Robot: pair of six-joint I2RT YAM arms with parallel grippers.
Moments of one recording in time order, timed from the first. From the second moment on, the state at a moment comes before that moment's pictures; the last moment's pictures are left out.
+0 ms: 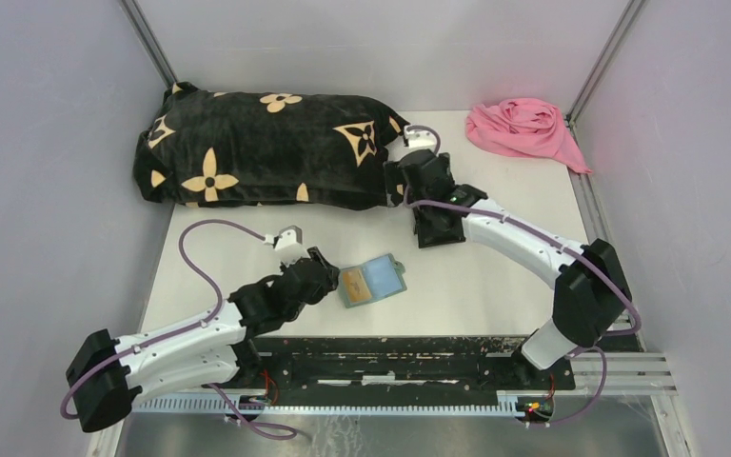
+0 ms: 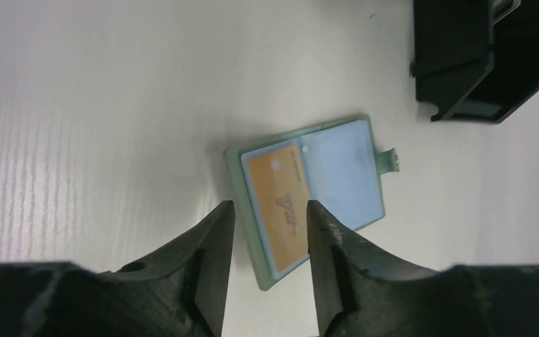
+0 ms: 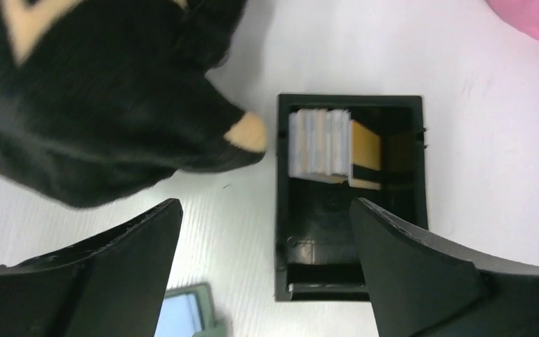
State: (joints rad) left arm -0.96 0.87 0.45 -0.30 -0.55 -1.06; right arm 0.74 1.58 1.23 -0.28 0.47 0.32
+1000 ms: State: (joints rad) left arm -0.96 1.17 0.57 -0.08 -0.60 -0.91; right arm 0.39 1.78 1.28 -0.18 0.12 0.40
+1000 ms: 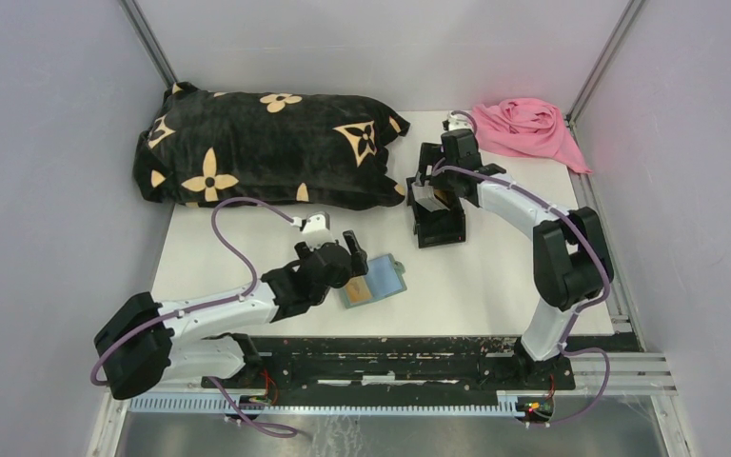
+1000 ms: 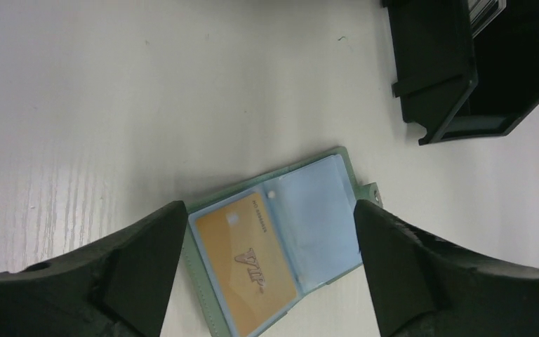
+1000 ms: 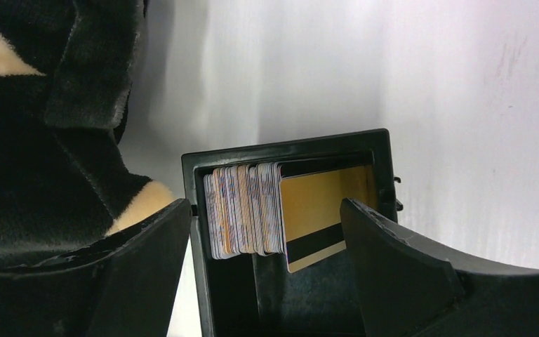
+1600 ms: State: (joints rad) left arm -0.96 1.14 0.53 -0.01 -0.60 -0.85; right arm 0.36 1.83 1.24 -0.13 -0.02 0.47
